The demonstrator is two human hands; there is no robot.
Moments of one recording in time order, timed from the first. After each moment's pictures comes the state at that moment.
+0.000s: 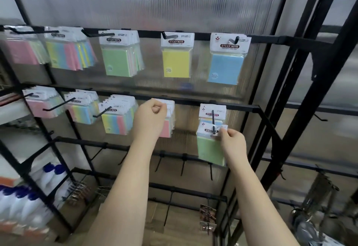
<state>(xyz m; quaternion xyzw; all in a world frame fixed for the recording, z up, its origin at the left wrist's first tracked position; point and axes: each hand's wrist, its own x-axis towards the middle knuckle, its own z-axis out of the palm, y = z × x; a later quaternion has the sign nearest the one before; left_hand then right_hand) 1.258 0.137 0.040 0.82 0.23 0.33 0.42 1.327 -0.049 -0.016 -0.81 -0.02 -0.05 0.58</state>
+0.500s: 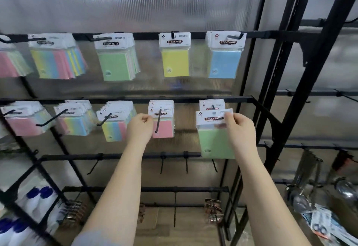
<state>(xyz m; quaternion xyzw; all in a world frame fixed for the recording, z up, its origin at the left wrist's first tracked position) 1.271 0.215 -0.005 0.82 0.22 0.23 0.47 1.270 -0.022 0.021 -0.78 0.00 -0.16 0.60</state>
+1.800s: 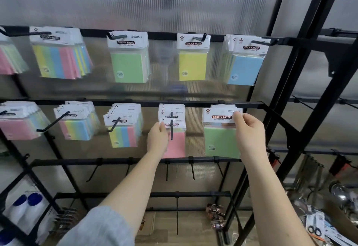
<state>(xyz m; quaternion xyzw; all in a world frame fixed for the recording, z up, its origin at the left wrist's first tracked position) 1.303 0.225 -0.038 0.80 0.18 0.19 0.54 1.271 0.025 0.033 -0.76 0.02 -0.18 0.63</state>
